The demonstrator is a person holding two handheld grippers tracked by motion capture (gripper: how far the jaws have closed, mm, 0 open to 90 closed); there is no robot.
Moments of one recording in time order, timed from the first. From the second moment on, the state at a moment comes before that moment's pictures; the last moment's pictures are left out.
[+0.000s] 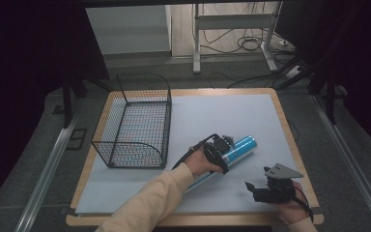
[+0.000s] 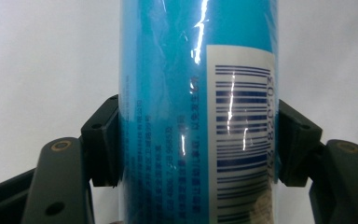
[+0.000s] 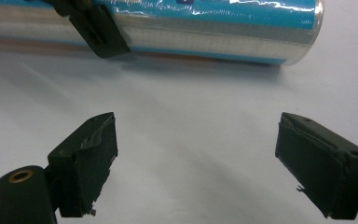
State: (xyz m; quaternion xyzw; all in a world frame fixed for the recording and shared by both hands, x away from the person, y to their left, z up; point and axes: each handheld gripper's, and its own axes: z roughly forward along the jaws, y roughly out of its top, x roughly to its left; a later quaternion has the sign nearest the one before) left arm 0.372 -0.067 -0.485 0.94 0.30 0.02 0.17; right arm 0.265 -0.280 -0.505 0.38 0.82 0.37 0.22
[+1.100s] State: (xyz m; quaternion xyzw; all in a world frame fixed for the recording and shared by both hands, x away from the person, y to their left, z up) left arm 0.366 -0.034 -0.440 0.93 0.30 0.04 0.22; right arm 0.265 -0.281 -0.505 0.38 0.82 0.37 0.22
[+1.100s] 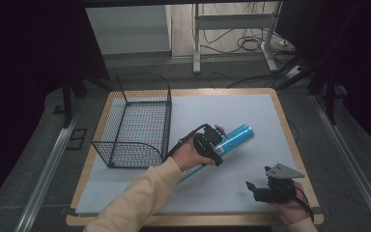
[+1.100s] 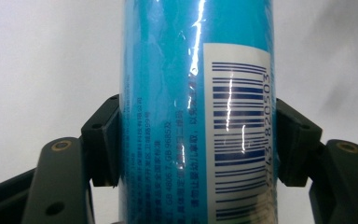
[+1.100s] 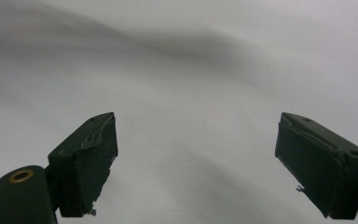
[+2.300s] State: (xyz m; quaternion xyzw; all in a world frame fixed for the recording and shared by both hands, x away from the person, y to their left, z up) left arm 0.372 -0.003 -0.407 0.91 0.33 0.07 0.25; right arm 0.265 -0.282 -0.504 0.38 0.82 0.37 0.23
